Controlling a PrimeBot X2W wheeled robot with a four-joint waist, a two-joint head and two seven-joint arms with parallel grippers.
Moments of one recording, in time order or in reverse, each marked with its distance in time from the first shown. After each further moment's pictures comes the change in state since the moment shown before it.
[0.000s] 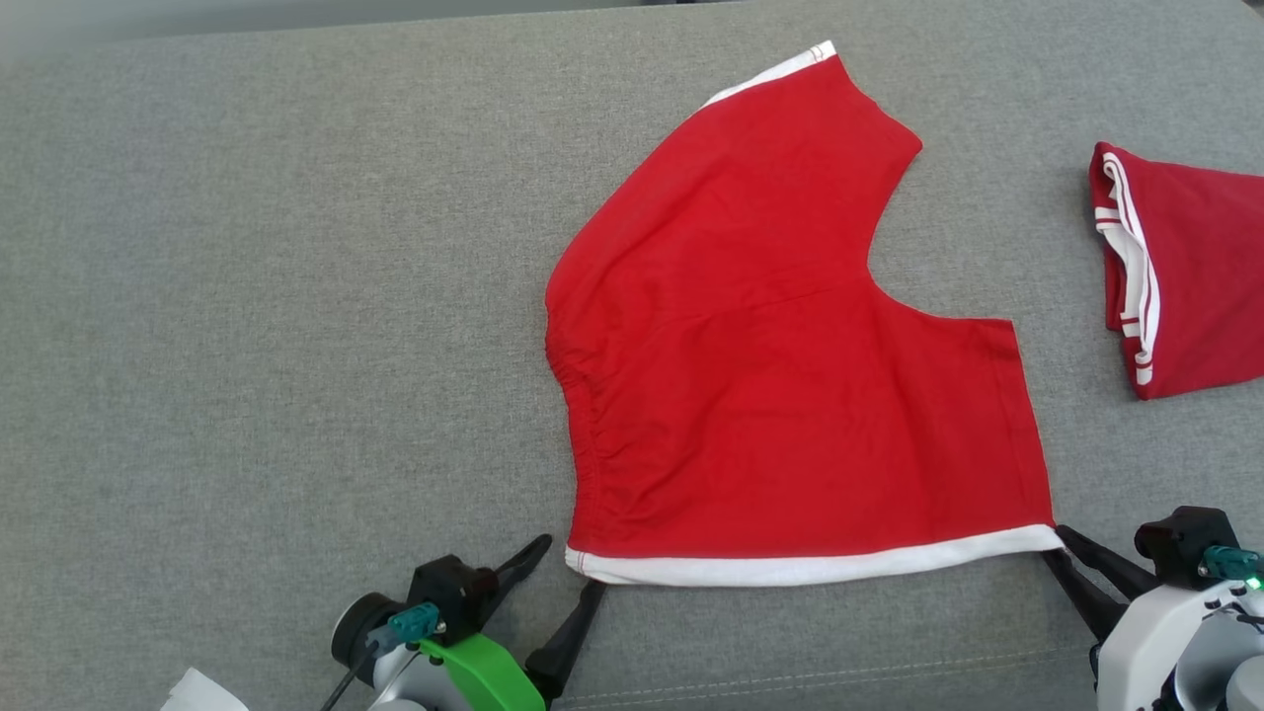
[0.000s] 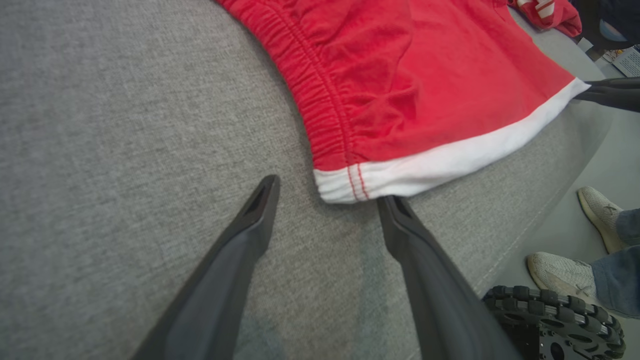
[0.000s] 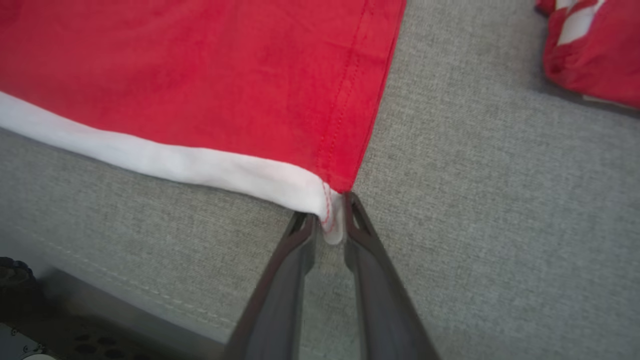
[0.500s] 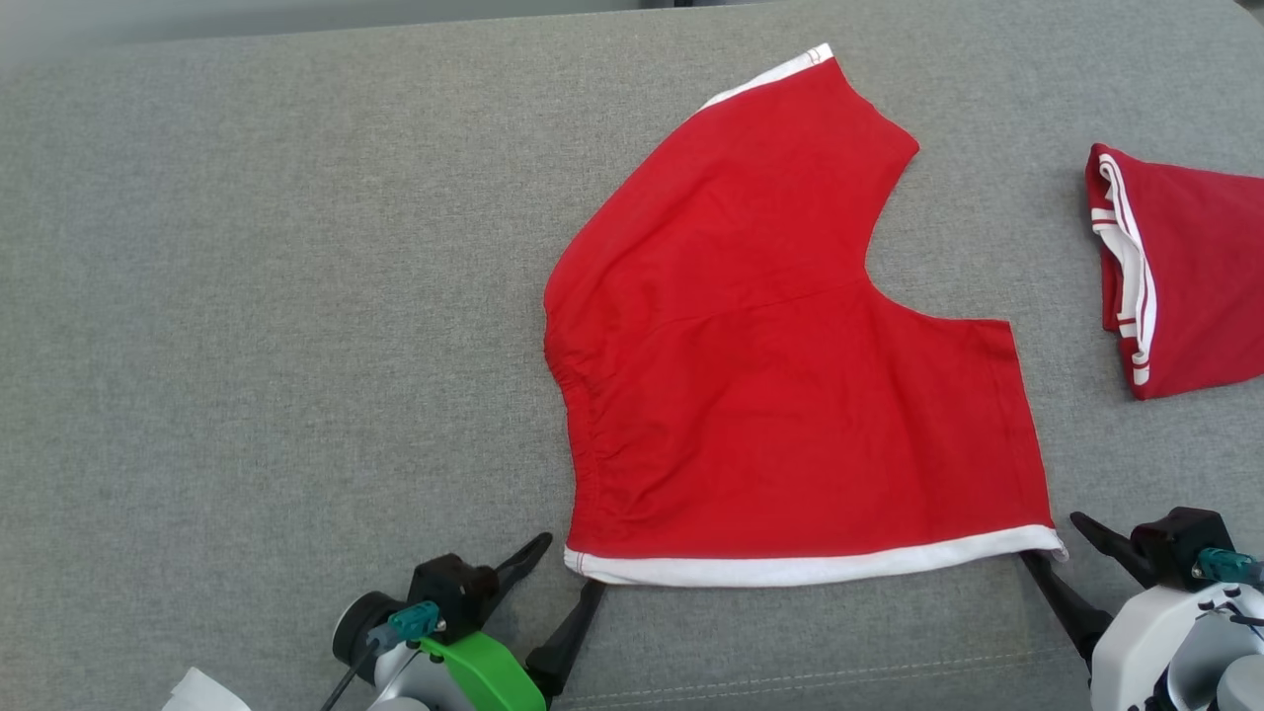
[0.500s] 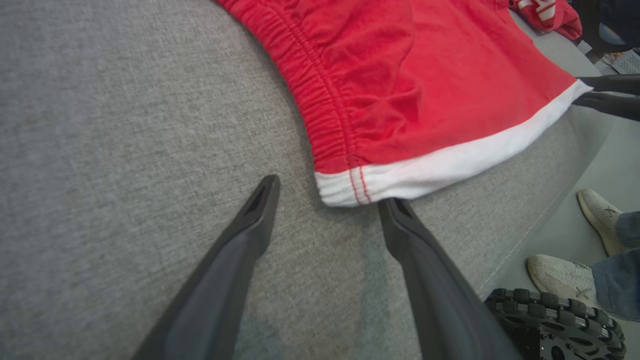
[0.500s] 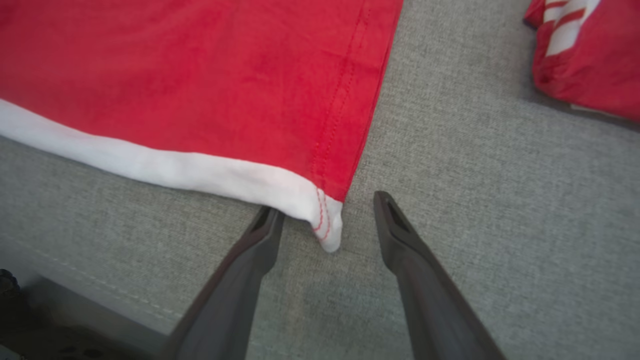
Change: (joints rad) left arm -0.001 -0.016 0.016 0.032 0.006 -0.018 -0.006; right arm -0.008 0.020 0.002 0.032 -0.022 -0.007 -0.027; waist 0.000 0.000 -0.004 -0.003
